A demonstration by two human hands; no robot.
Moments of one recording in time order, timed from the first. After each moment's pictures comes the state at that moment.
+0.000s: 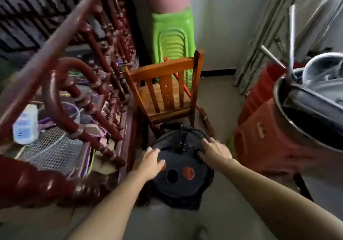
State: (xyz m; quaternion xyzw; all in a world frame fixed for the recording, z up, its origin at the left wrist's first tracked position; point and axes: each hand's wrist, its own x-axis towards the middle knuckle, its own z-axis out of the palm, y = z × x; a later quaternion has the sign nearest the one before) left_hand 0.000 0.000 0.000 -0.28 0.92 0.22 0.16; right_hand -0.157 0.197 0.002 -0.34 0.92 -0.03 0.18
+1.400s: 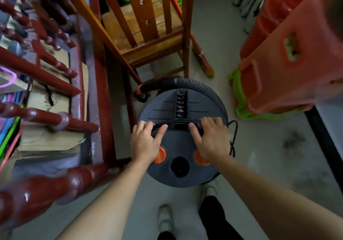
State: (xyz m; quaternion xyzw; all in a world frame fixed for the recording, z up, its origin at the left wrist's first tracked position) left_hand 0.021 0.003 -0.219 -0.31 0.92 0.25 0.00; right_hand -0.067 0.191 -0.212 -0.19 0.95 -0.21 0.09
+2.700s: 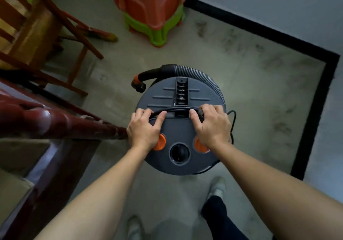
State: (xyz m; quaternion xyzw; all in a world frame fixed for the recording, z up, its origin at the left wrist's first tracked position) left_hand 0.280 0.053 -0.220 0.08 0.96 0.25 0.09; right_hand 0.368 0.234 -0.213 0.28 0.94 -0.19 -0.02
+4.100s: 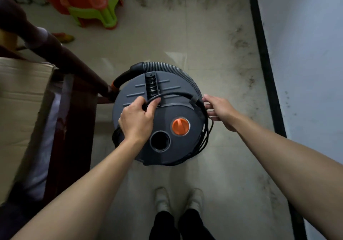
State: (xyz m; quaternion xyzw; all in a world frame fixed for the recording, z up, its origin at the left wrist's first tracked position) left_hand 0.523 -0.179 -0.154 0.27 0.91 0.28 0.10; right_hand 0.692 -0.004 -0.192 0.54 0.53 -0.65 0.02
